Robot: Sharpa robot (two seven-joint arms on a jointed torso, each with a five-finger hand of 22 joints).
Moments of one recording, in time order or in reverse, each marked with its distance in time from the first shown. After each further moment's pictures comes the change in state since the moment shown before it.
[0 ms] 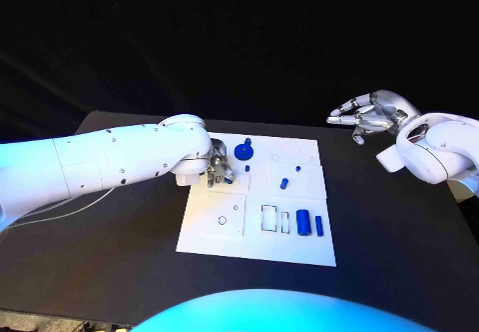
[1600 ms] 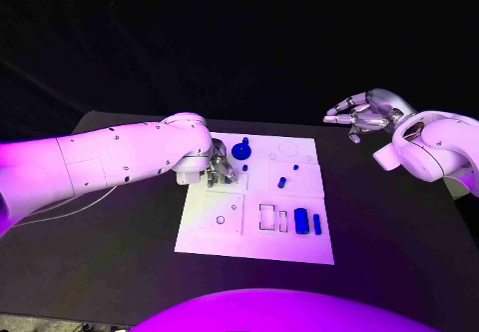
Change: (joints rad) left arm 0.000 0.032 -0.001 -0.041 0.025 0.033 -0.006; left_hand -0.095 0.010 -0.063 -0.004 -0.002 0.082 -0.032 0.081 -0.044 0.007 -0.022 0.004 0.000 0.011 -0.011 -0.012 0.012 0.000 -0.004 -0.011 0.008 0.000; right arm 0.000 0.000 0.000 0.005 -0.003 0.002 0.001; right_hand 0.000 0.000 -0.003 0.003 0.000 0.000 0.000 0.004 0.001 0.000 0.000 0.000 0.000 0.000 0.000 -0.006 0.000 0.000 0.000 0.000 -0.007 -0.003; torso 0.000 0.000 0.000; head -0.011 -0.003
